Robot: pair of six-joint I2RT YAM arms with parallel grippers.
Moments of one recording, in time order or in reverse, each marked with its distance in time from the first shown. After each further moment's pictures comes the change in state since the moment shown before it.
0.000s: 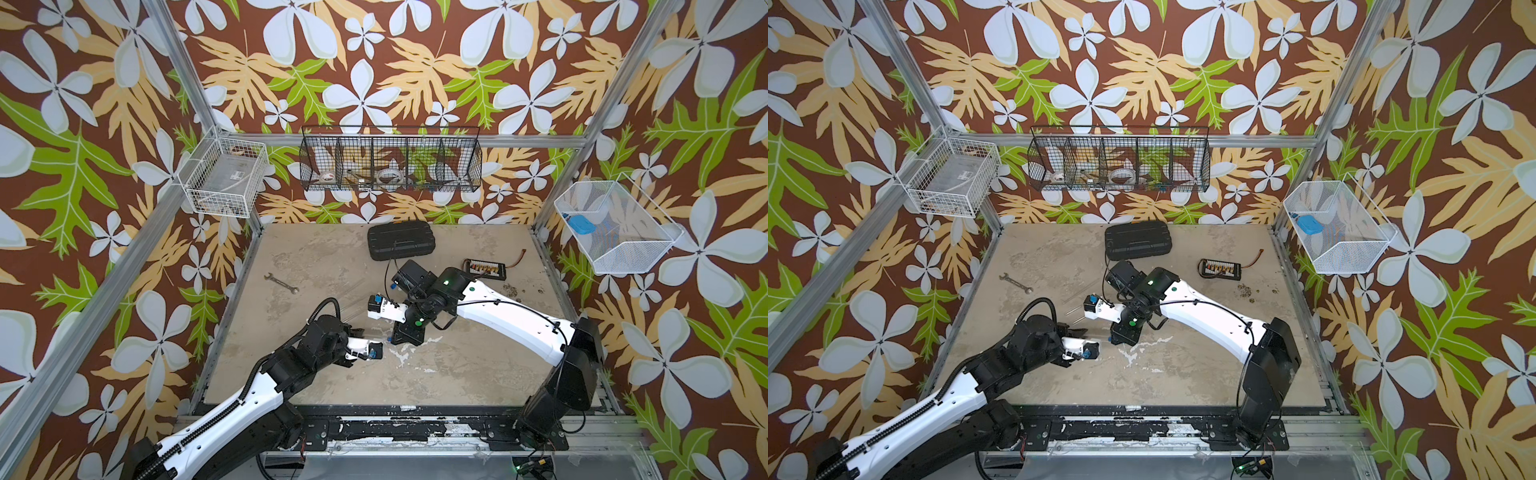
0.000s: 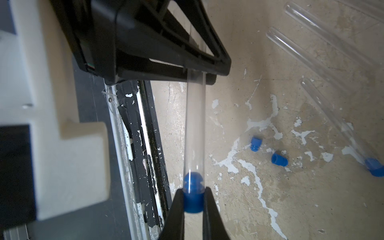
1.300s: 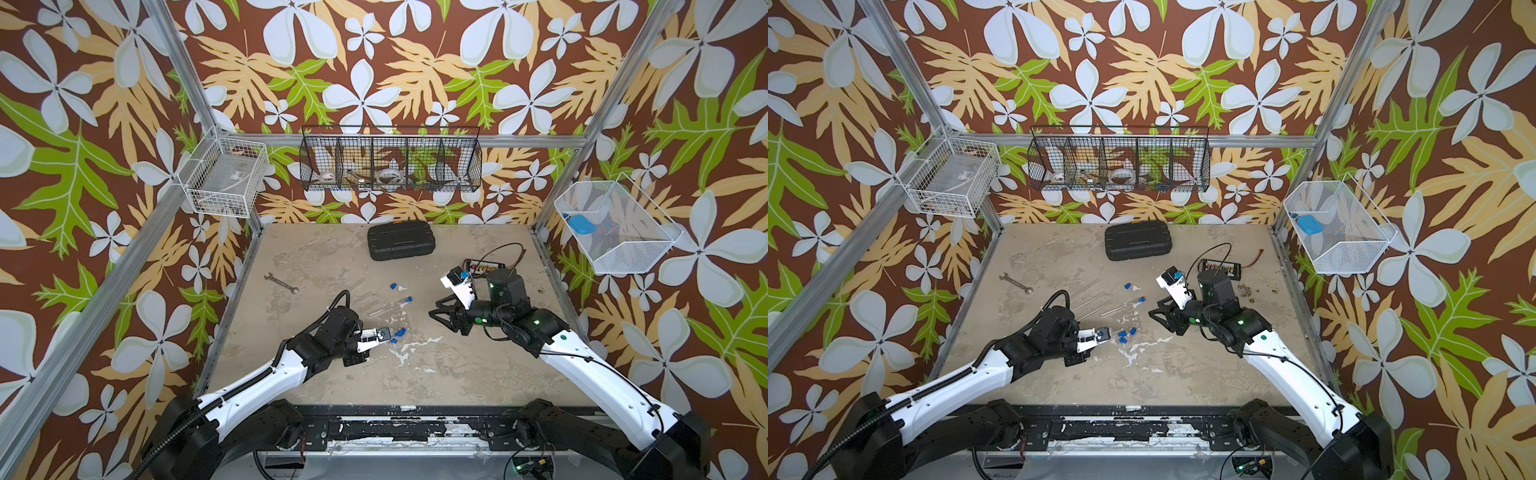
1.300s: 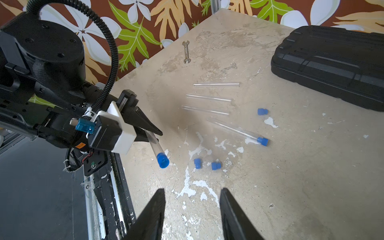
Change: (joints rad) left arm 0.077 0.307 0.057 0.014 0.156 -0.366; right arm -0.414 -0.642 -0.701 0.681 -0.137 0.288
